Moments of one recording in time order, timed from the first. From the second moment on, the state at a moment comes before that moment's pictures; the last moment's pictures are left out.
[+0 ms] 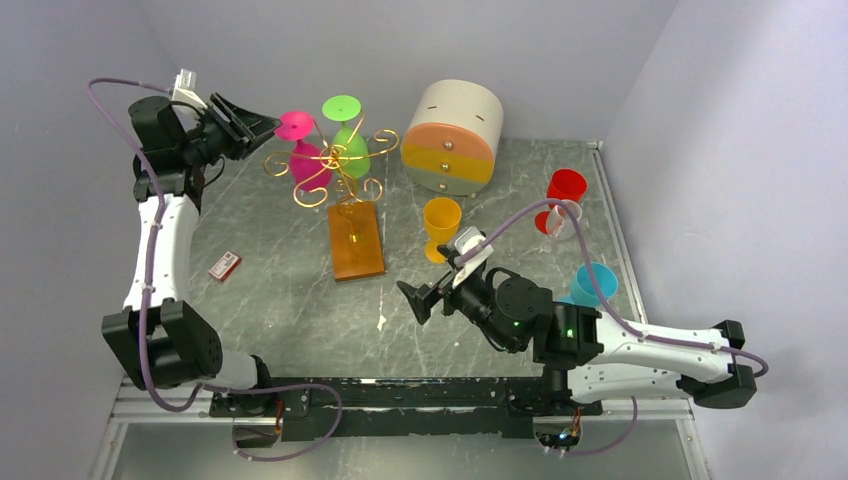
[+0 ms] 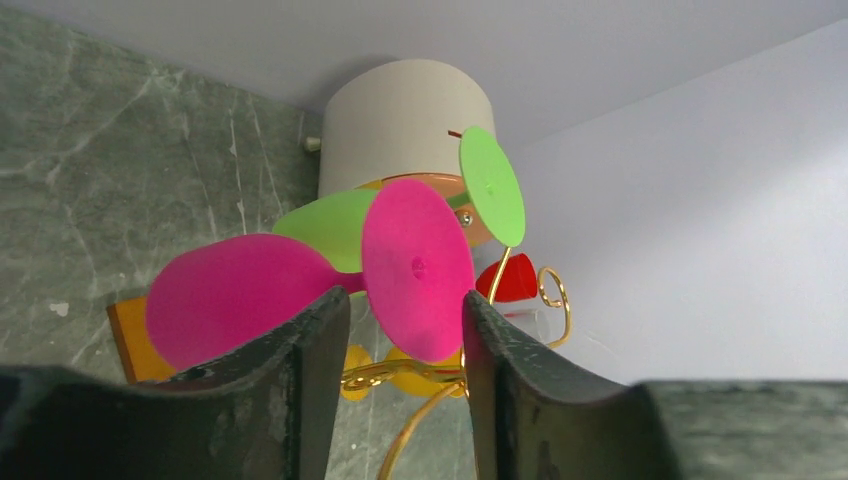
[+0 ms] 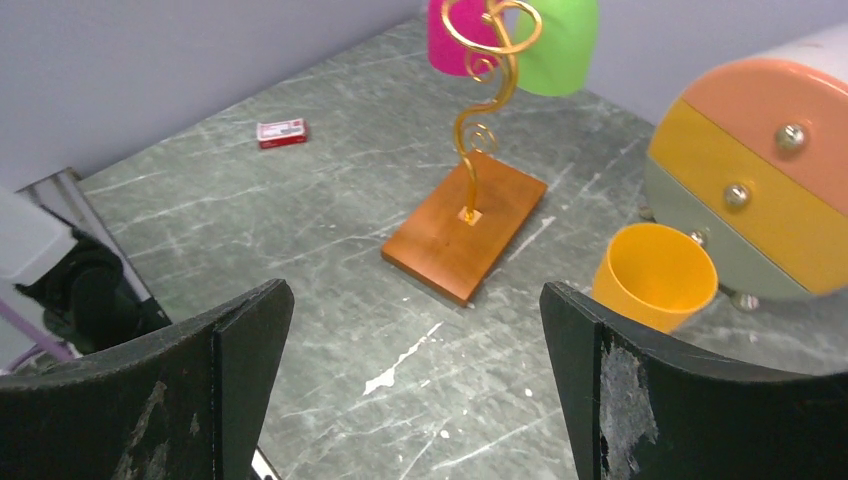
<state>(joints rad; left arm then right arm) 0.22 1.43 1.38 -0.14 0.77 -0.82 1.42 0.87 0.90 -0.08 0.61 0.01</state>
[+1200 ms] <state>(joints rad) 0.22 0.51 0.75 -0.44 0.48 -0.63 0.78 1.11 0.92 -0.21 0.47 0.27</state>
